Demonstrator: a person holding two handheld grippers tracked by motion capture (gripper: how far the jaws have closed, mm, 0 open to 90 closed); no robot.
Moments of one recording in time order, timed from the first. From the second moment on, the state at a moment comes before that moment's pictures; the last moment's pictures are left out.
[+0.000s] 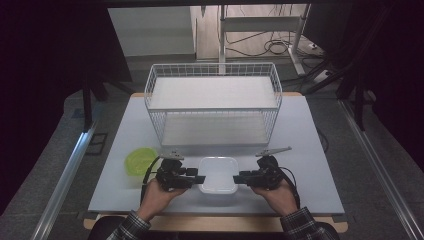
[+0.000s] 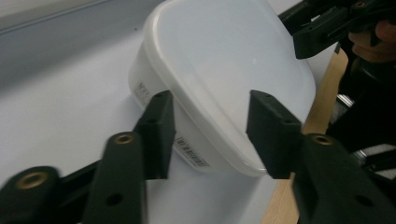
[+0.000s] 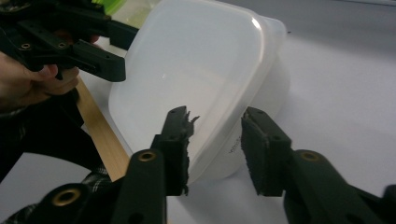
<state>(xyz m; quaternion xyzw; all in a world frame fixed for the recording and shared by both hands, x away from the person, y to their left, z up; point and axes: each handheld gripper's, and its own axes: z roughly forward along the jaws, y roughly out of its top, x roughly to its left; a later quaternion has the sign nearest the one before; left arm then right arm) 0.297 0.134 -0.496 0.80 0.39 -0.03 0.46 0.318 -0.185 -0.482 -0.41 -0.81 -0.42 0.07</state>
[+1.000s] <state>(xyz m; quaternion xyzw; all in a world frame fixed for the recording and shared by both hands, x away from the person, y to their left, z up) 0.284 0.143 -0.467 0.76 0.42 0.02 0.50 0.307 -0.185 -0.455 -0.40 -0.79 -0.47 0.00</state>
